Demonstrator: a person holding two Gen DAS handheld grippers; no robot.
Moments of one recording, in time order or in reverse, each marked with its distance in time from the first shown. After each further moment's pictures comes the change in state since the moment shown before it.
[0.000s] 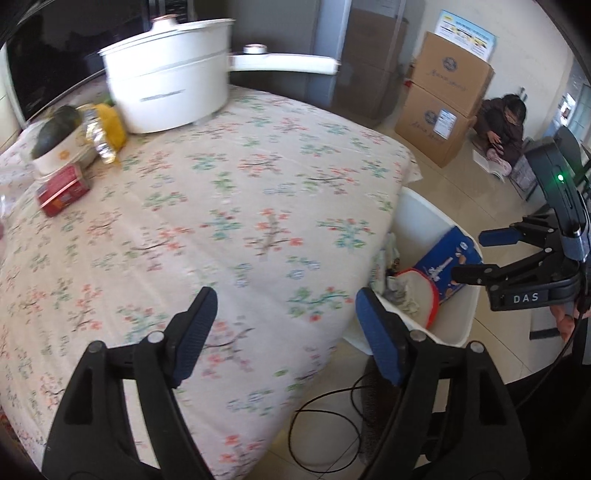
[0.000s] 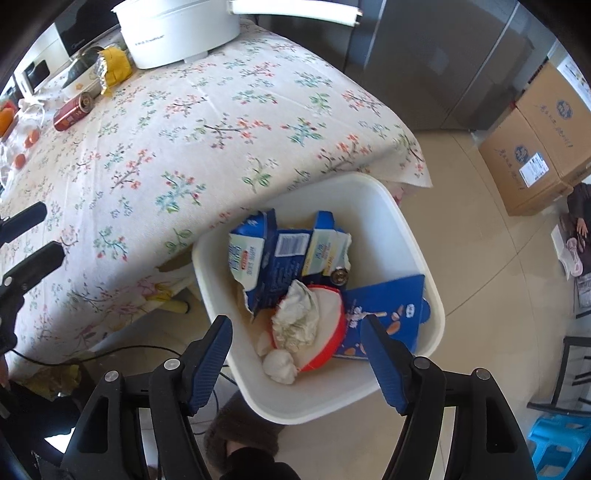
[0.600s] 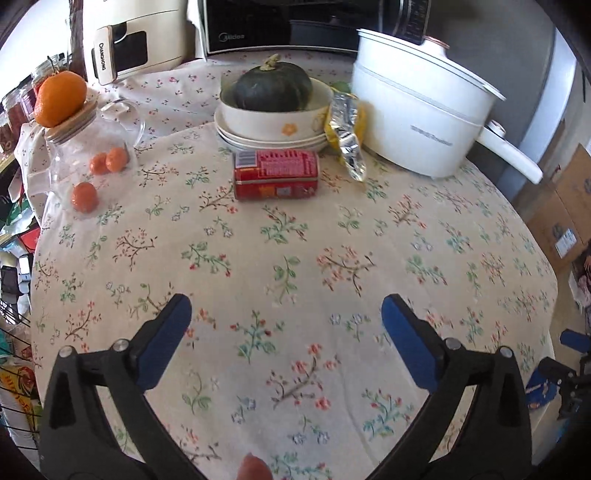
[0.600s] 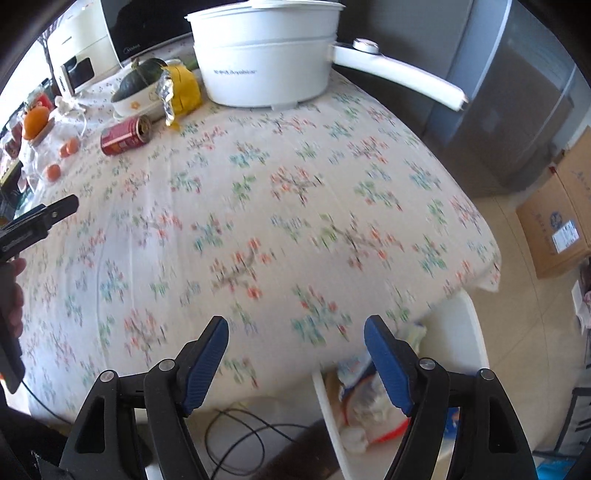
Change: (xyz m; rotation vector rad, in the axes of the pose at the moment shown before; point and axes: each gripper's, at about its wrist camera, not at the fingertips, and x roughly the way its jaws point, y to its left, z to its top) left arm 0.014 0.194 0.027 -0.435 -0.070 0.344; right arm -0.003 0.108 0.091 -0.090 -0.143 0.084
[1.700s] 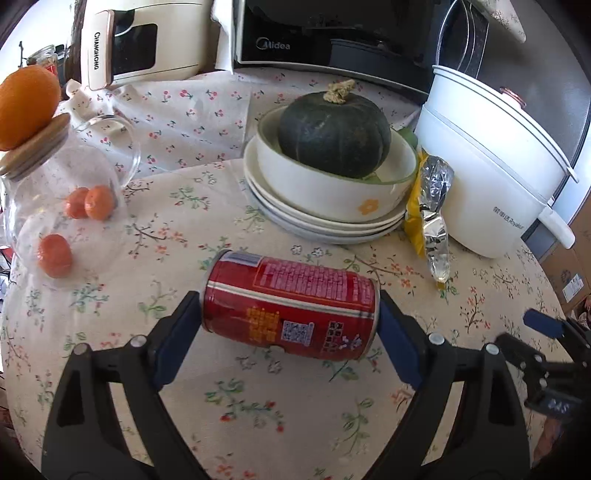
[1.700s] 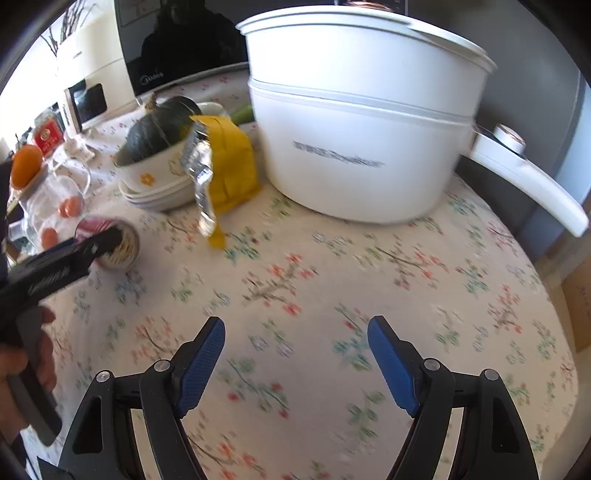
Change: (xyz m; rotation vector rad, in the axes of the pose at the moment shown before) left arm 0.063 0.059 0.061 -0.056 -0.106 -0.029; right arm 0.092 0.092 0.137 -0.056 -0.221 0.119
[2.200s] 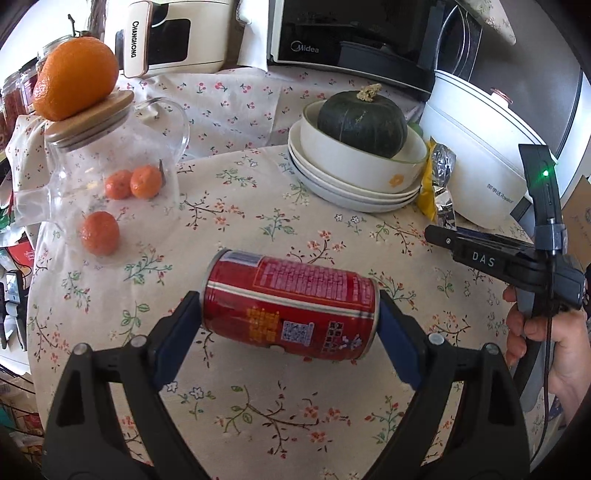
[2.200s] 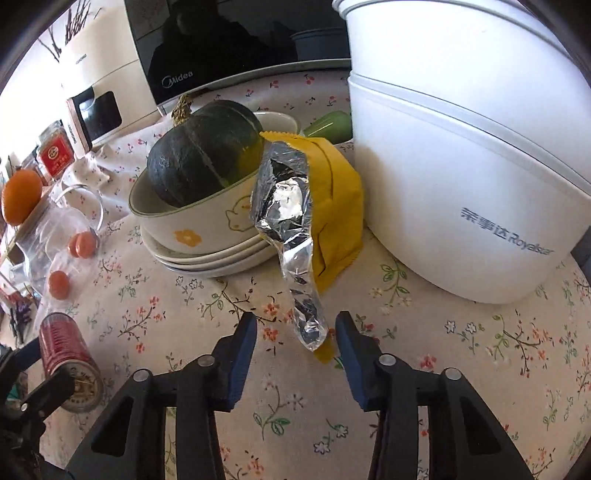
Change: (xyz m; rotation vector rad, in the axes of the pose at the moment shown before) left arm -0.029 0.048 -0.023 0.023 0.017 -0.022; right arm 0.065 0.062 0.049 -0.015 -0.025 0.062
